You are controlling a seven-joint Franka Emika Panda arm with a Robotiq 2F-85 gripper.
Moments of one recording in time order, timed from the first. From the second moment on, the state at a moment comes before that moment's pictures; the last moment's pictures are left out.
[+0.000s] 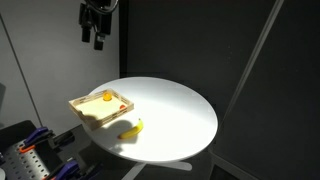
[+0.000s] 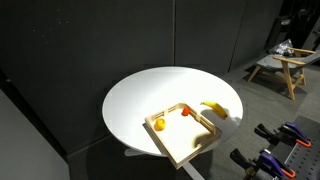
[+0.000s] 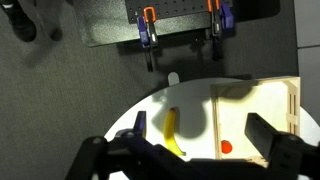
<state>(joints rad) -0.12 -0.52 -0.12 -2.29 -0.04 1.57 -0.02</state>
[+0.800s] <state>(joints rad) -0.13 -0.51 -0.12 -2.43 -0.12 1.82 -0.01</state>
